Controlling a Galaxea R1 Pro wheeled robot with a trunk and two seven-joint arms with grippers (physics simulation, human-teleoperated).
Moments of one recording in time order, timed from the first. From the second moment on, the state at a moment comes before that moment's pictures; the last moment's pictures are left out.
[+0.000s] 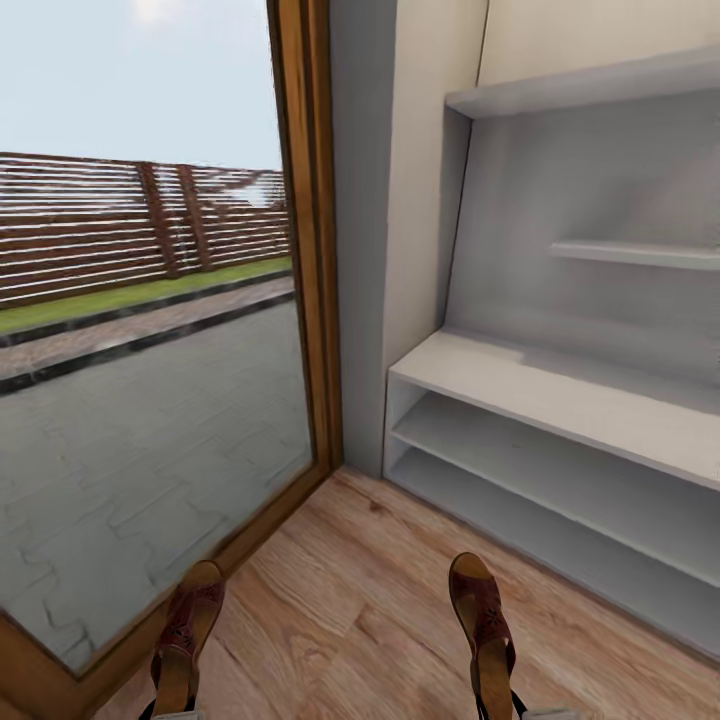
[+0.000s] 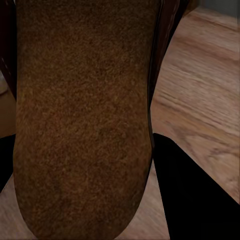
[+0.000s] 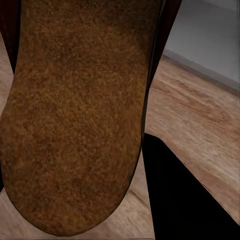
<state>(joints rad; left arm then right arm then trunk) -0.13 0.04 0.28 -0.41 -0.08 -0.68 -0.13 -0.17 -0.04 -0.08 -0.33 0.11 -0.76 0.06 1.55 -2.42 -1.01</state>
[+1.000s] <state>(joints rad) -0.13 0.04 0.28 -0.41 -0.08 -0.68 -0.13 -0.17 -0.04 -0.08 -0.33 0.11 -0.76 0.06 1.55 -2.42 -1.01</state>
